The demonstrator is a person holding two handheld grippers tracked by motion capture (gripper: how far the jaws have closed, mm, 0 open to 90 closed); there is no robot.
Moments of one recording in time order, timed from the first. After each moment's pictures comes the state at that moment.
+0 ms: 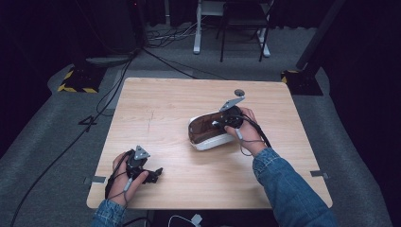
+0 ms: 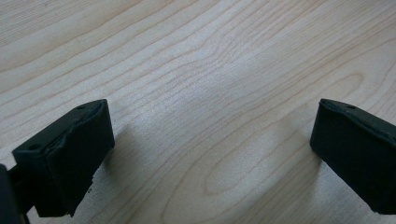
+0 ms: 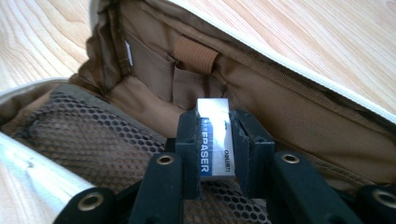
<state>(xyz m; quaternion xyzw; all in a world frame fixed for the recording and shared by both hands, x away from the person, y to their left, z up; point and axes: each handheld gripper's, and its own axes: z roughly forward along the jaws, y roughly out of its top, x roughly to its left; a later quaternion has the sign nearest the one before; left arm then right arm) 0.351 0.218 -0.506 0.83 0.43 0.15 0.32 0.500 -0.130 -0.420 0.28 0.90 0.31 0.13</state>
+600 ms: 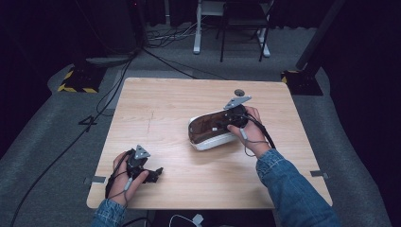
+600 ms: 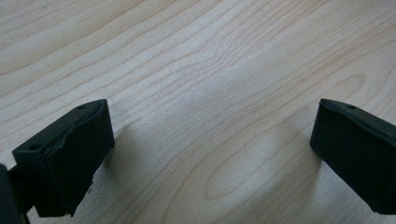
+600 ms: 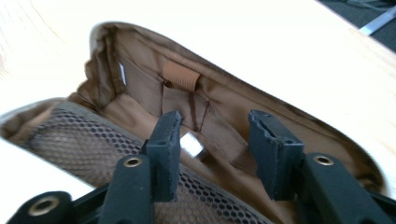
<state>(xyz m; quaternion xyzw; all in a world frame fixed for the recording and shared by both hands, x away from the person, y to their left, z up) 0.352 0.218 -0.506 0.83 0.43 0.15 0.32 0.492 -0.140 -0.406 0.28 0.88 0.35 0.17</state>
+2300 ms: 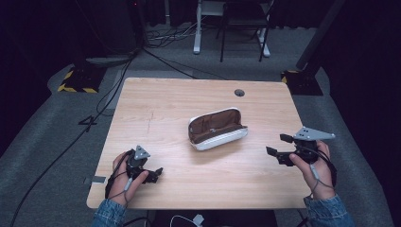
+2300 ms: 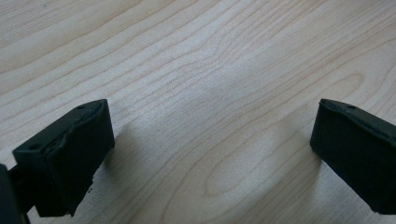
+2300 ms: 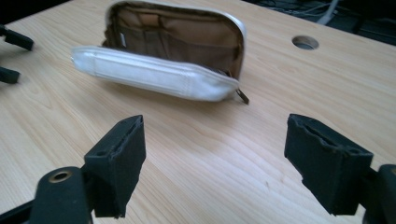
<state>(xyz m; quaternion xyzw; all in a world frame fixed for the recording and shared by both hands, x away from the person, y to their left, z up) 0.351 0.219 -0.506 0.83 0.43 0.15 0.32 0.365 -0.303 -0.390 0.37 0.80 0.43 0.19</state>
